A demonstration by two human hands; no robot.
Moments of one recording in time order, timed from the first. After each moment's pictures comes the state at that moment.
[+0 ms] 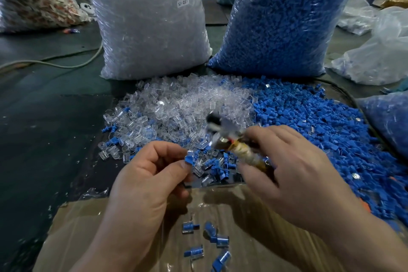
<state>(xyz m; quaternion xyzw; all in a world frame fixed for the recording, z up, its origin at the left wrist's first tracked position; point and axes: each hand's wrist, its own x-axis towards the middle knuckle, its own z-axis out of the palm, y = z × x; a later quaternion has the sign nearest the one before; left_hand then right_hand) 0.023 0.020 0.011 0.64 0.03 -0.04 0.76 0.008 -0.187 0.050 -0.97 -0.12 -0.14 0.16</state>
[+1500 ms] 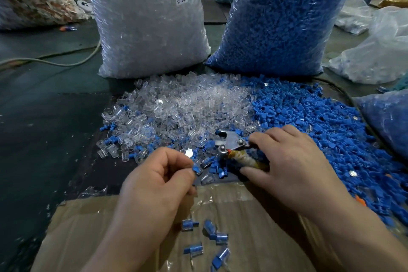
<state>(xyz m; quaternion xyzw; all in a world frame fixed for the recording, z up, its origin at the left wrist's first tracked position) 0.018 0.020 0.008 0.79 0.02 -0.03 0.61 0.025 -0.202 0.037 -1.00 -0.06 -0.02 0.03</state>
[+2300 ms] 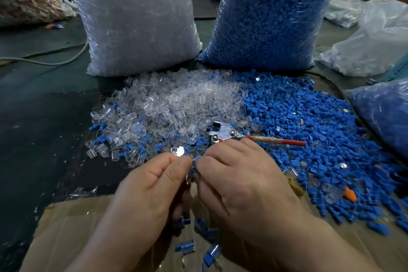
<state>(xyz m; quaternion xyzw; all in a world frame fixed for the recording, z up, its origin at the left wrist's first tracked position) 0.015 0.022 0.014 0.76 -0.04 -0.11 0.64 0.004 -0.152 0.032 -0.93 -0.24 -0.21 0.15</state>
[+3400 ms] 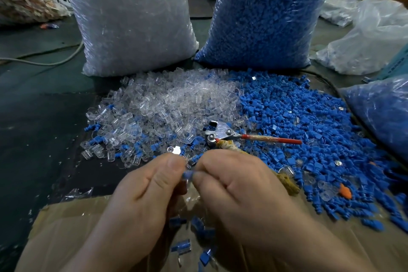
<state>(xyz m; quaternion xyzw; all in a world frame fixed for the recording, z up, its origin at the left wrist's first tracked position) 0.012 0.021 0.014 0.76 -0.15 -0.05 0.64 -0.004 -0.150 0.044 -0.91 -0.17 -0.05 0.37</state>
